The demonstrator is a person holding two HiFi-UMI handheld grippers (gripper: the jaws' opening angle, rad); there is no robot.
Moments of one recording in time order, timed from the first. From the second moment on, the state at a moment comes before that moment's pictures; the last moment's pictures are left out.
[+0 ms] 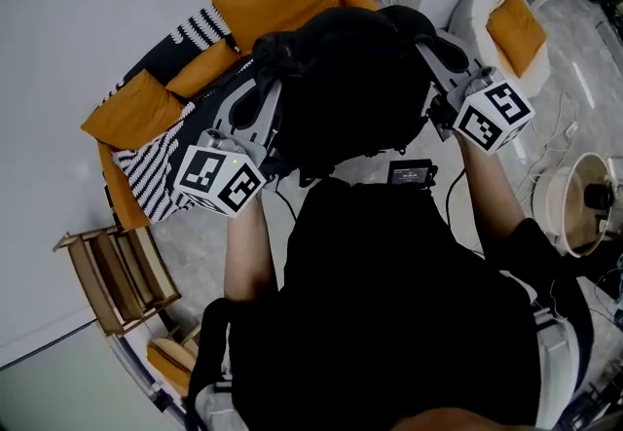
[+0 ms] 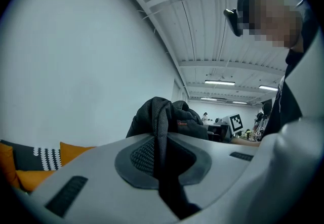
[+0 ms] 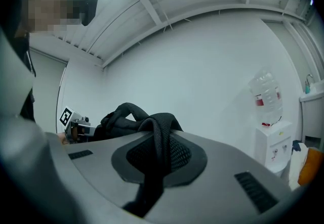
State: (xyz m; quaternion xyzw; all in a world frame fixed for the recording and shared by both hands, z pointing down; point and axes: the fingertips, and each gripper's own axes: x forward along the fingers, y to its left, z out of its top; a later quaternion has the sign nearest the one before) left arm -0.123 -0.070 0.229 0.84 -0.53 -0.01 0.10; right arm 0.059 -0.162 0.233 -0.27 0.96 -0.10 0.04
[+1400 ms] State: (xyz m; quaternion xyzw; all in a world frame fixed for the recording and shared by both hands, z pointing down) left arm -0.240 -0.359 0.413 0.85 -0.47 0.04 0.25; right arm -0.043 -0.397 0.416 -0.25 0.94 -0.23 -0.01
